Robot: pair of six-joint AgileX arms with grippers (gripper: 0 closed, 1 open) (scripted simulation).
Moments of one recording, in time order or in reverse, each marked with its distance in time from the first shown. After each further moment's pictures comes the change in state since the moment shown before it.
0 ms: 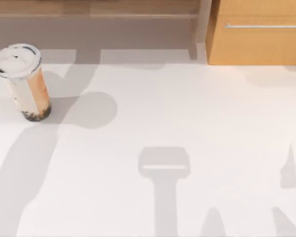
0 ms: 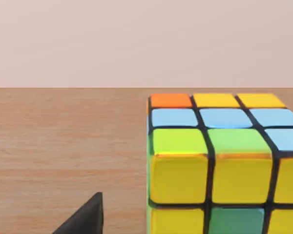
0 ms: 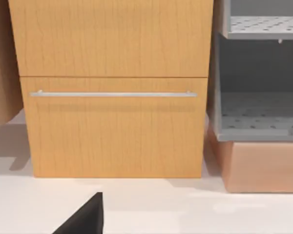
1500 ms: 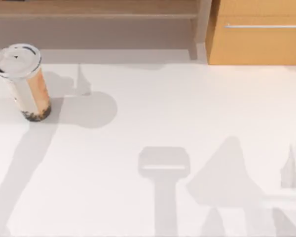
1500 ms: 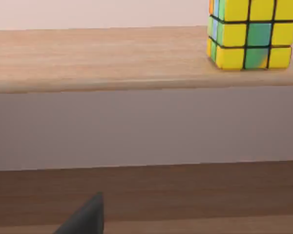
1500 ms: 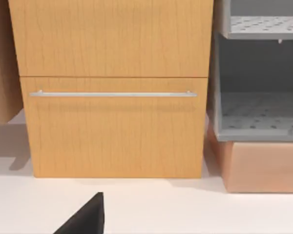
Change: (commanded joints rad) left arm 0.083 -0.760 -0.750 -0.014 0.116 0.013; right arm 0.000 0.000 0.000 0.000 0.000 0.000
